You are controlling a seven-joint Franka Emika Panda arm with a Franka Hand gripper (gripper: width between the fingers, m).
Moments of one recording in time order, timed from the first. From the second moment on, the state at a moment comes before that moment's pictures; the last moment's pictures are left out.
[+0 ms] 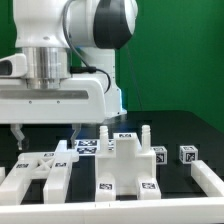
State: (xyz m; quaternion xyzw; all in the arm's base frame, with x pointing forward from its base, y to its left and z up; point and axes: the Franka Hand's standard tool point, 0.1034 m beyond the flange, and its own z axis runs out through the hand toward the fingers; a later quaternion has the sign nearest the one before) arm 0.536 -0.124 0.064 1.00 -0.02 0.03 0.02
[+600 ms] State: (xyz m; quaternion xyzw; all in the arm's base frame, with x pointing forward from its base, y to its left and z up) arm 0.531 -0.121 0.045 1.00 -0.02 0.03 0.02
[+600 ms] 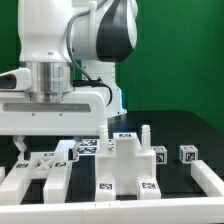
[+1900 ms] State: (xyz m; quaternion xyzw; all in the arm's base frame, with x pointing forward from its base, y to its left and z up) arm 0.524 -0.103 0.014 1.00 -0.02 0.01 0.01
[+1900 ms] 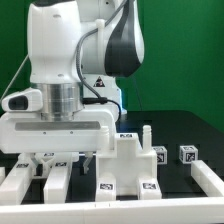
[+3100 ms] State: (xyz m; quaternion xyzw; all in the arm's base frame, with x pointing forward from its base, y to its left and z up) arm 0.525 -0.104 0.016 1.00 -0.02 0.01 0.01
